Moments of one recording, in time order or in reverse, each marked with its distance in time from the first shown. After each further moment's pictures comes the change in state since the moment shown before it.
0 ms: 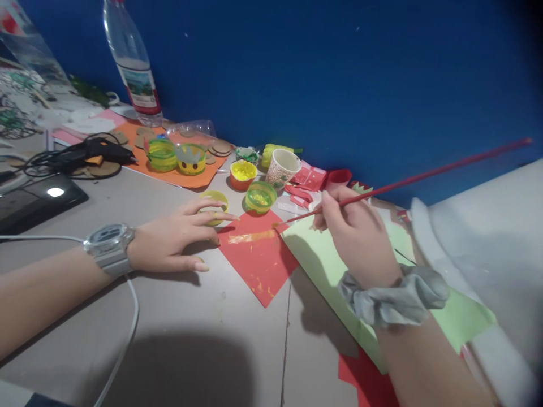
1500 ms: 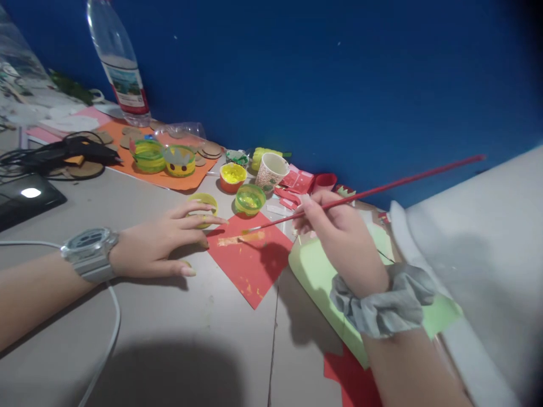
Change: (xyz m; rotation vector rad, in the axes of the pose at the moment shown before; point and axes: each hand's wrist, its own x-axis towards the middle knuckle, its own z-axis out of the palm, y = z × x) left_hand -0.002 -0.003 0.003 0.001 0.045 0.043; right_hand -0.002 -0.004 -0.003 0.251 -0.114 -0.009
